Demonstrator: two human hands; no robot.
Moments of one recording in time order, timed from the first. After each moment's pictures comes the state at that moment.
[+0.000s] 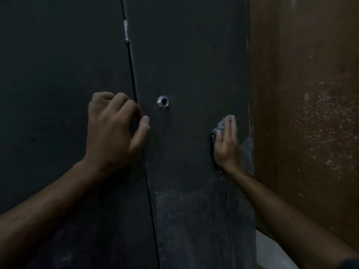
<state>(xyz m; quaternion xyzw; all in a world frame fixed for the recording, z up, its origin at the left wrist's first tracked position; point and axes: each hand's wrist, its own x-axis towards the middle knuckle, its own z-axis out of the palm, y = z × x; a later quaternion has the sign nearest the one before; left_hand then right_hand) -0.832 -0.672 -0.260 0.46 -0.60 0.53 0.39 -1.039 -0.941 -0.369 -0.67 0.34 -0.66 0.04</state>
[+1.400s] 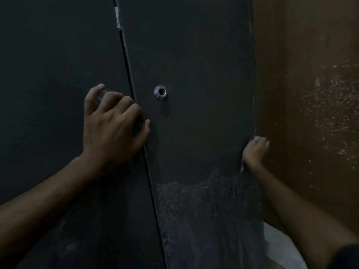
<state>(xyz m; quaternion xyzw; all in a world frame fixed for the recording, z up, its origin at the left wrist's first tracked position) -0.837 -0.667 -0.270 0.53 -0.54 0.61 0.22 -1.101 -1.008 -0.419 -0.49 0.53 -0.64 0.25</state>
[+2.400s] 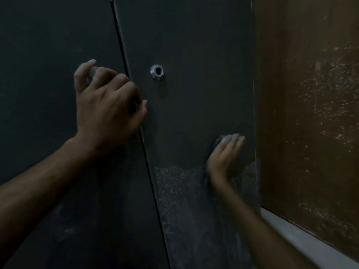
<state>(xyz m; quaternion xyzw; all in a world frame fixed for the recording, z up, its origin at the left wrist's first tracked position) -0.830 -0.672 -0.272 0.50 -0.55 0.62 0.25 -0.996 -0.898 -0.469 -0.49 0.43 -0.73 0.22</state>
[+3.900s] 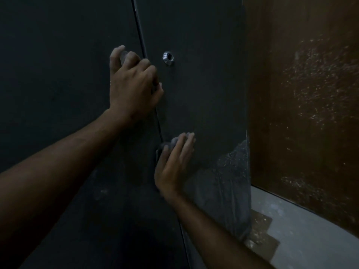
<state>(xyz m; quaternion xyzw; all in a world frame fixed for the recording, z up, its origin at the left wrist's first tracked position) -0.827 -0.664 -0.267 0.54 -0.60 0.55 0.21 -0.876 -0.720 -0.494 -0.59 0.40 -0.69 0.11</state>
